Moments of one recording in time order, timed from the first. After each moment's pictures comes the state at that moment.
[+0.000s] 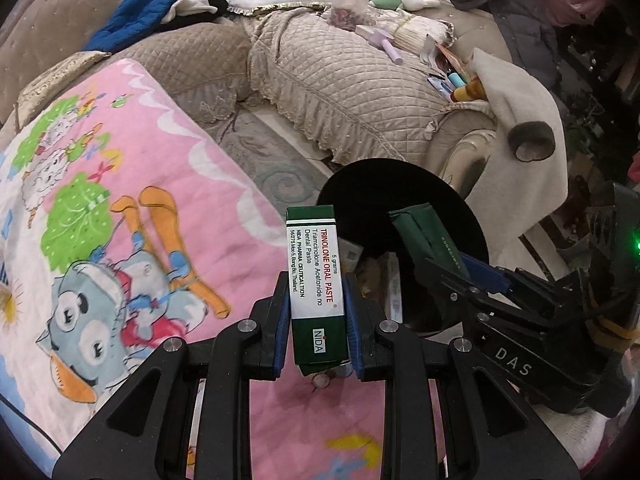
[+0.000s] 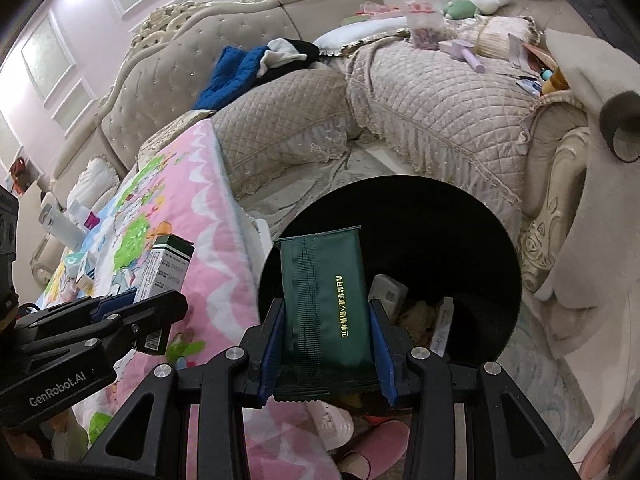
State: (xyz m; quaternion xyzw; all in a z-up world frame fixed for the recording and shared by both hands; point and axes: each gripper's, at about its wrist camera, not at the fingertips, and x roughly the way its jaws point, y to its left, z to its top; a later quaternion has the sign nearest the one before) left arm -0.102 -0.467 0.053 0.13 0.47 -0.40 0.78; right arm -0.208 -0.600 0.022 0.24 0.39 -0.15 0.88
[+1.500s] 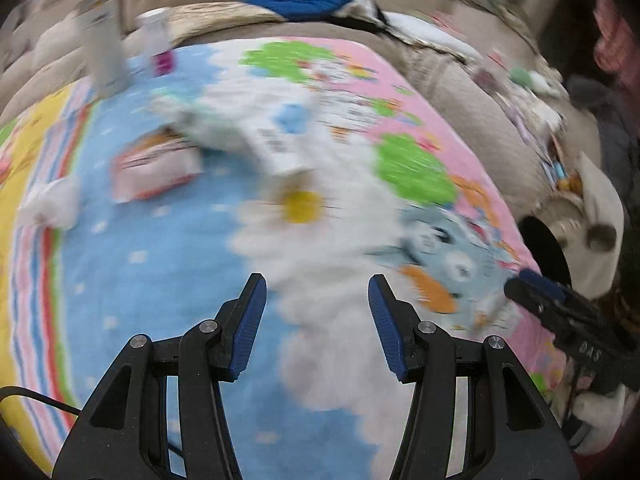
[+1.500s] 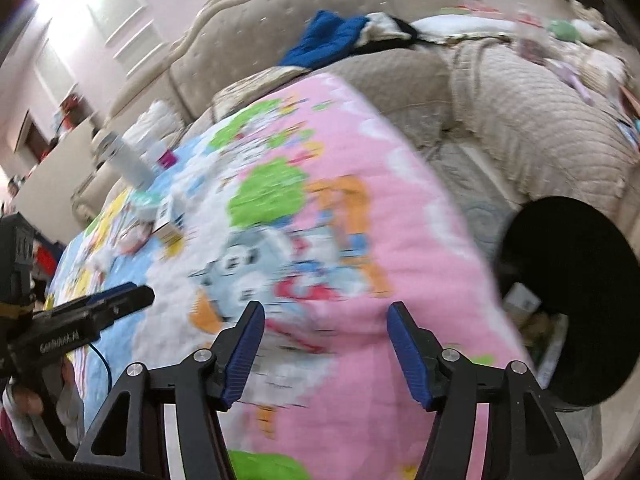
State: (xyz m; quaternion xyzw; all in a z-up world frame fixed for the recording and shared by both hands) left arm -0.020 -0.190 0.057 0.01 0.49 -0.22 0.84; right arm -0.114 -0.444 0.036 0.18 0.43 -0.01 0.89
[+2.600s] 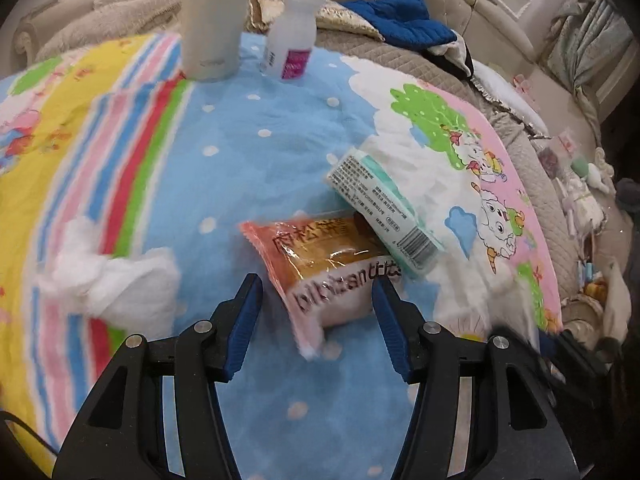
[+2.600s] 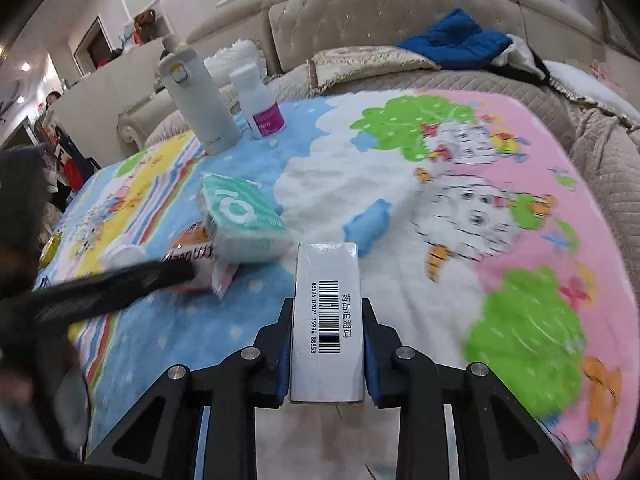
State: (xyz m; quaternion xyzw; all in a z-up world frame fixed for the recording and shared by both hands) left arm 0.107 -0.108 0.033 -0.10 0.51 -0.14 0.84; right arm 0.039 -0.317 0.036 0.07 0.44 0.11 0.89
